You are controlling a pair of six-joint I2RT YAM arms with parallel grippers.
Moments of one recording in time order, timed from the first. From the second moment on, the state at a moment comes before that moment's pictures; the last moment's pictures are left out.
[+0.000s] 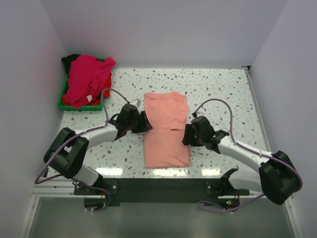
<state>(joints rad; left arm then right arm) -0.53 1.52 0.71 0.06 0.13 -0.67 0.61 1.23 0.60 -0.29 0.08 0.62</state>
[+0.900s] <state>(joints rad) -0.76 0.88 0.32 -0.25 0.07 -0.96 0.64 0.74 0.35 -0.59 -0.14 0.77</state>
